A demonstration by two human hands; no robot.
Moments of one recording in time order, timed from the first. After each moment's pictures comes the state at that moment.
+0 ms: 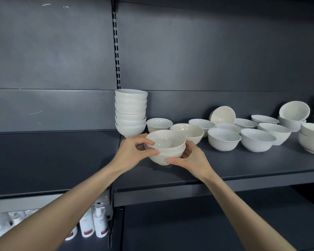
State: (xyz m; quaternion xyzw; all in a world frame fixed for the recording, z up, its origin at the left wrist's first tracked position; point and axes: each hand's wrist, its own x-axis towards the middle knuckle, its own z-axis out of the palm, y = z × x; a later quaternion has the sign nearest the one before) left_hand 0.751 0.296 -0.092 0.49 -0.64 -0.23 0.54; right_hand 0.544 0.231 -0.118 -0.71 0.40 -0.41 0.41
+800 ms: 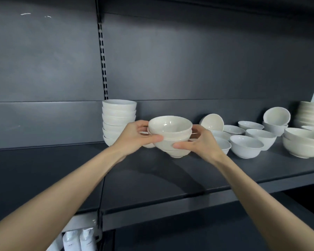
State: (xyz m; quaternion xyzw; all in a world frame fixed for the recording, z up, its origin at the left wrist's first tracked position) left_hand 0.737 0.254 -0.030 0.47 -0.64 -0.29 0.53; right_hand 0.515 0.204 -0.045 -0.71 0.42 -0.46 0.33
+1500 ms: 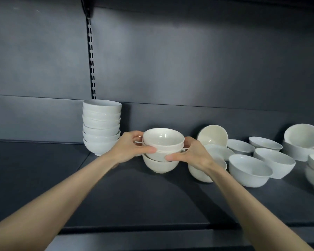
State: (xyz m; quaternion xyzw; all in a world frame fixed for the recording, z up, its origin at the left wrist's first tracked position) left_hand 0.683 0.182 -0.052 0.56 -0.59 -0.27 0.52; right_hand 0.476 0.094 -0.063 -0.77 0.40 -0.35 0.35
